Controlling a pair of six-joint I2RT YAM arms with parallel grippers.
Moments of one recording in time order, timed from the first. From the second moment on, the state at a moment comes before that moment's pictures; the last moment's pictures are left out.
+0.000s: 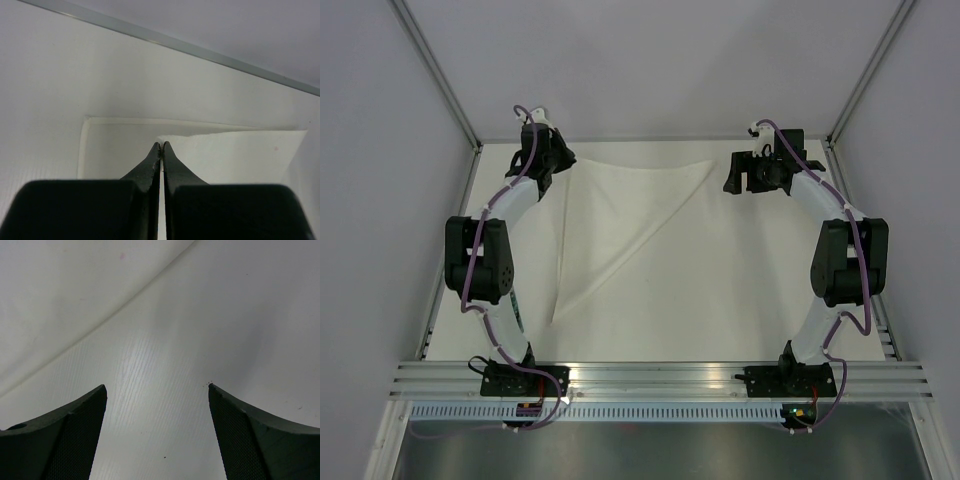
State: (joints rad) left arm -0.11 1.89 1.43 0.04 0.02 -0.44; right arm 0.02 1.85 1.45 -0.40 -0.39 -0.02
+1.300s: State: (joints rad) left arm -0.05 2.06 1.48 0.04 -0.03 -0.44; right arm 0.02 1.85 1.45 -0.40 -0.39 -0.02
